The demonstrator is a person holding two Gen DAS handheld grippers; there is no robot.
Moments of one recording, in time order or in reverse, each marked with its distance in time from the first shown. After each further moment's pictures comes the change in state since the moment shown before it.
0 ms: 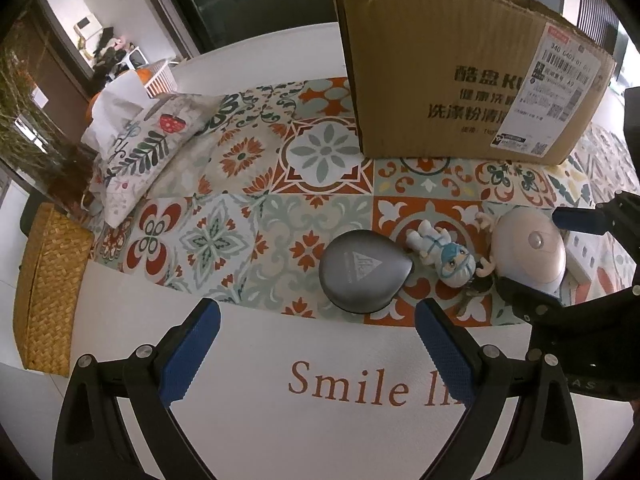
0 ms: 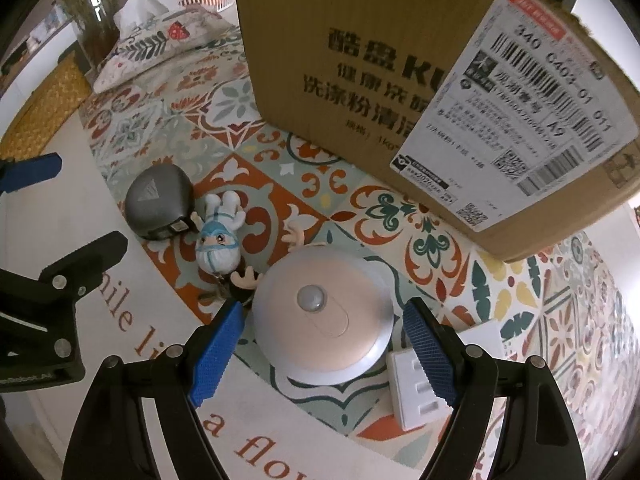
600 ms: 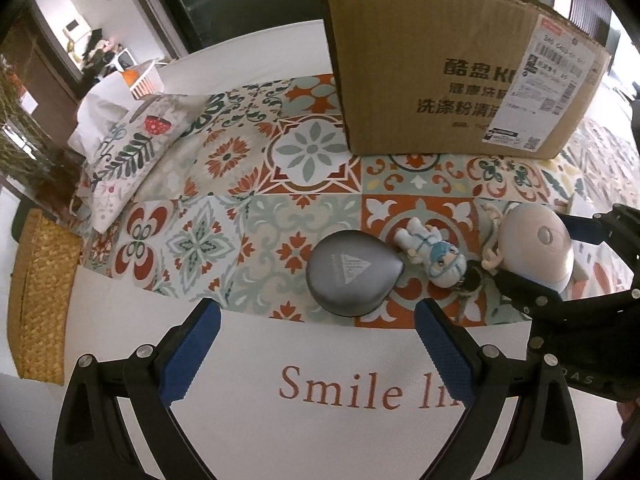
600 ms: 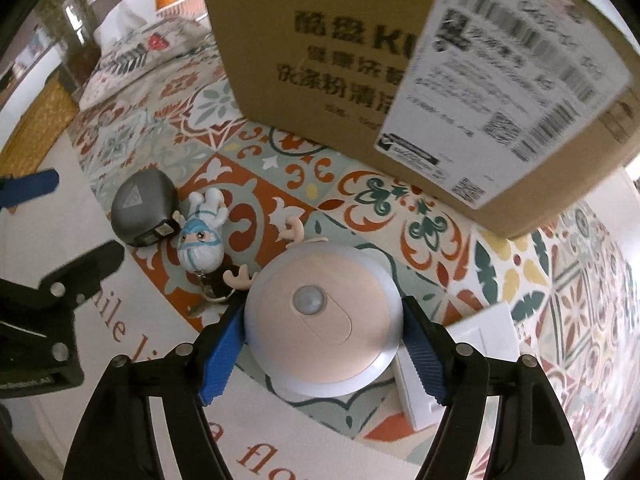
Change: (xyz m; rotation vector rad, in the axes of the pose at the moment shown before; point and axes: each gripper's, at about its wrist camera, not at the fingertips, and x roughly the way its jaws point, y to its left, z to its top) left arm 0.003 -0.001 0.001 0.019 0.003 -0.048; right arm -0.002 -0.010 -0.013 0.108 -0.015 0.006
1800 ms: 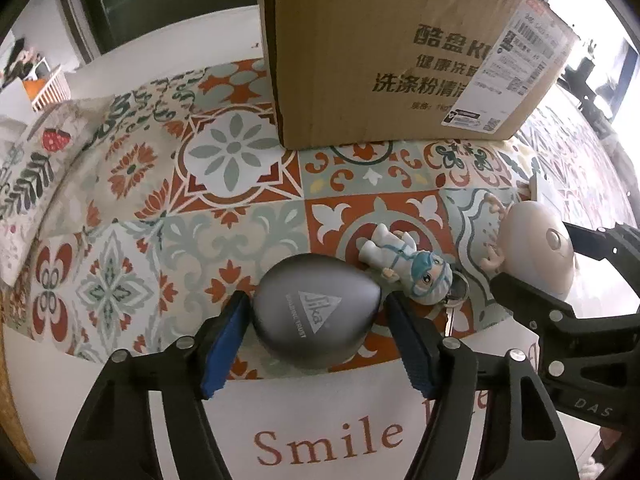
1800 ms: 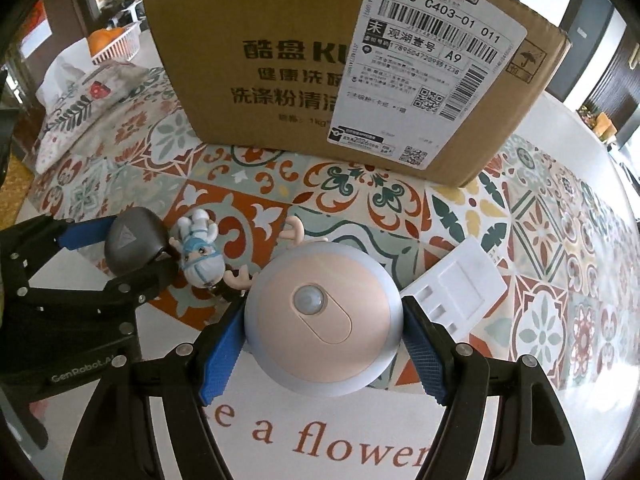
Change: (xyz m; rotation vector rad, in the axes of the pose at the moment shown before) left arm 0.048 0.006 0.015 0.133 0.018 -0.298; right arm -0.018 0.016 -0.008 0.255 -0.002 -0.149
